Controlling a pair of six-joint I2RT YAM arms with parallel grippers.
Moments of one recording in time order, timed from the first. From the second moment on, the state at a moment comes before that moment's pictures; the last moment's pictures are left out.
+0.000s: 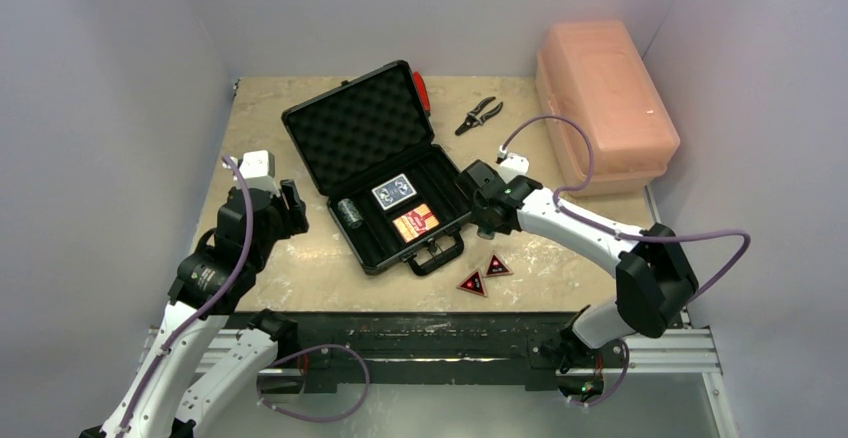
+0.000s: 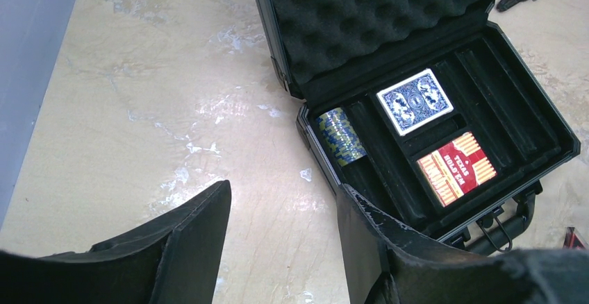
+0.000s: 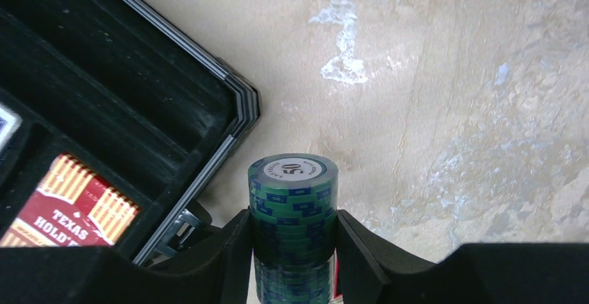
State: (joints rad) left arm -0.41 0.62 0.91 -0.79 -0.40 -0.35; right arm 0.73 1.50 1.06 -0.76 0.53 1.00
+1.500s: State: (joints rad) left arm -0.41 0.62 0.91 -0.79 -0.40 -0.35; right arm 0.90 1.58 1.33 -0.37 0.09 0.43
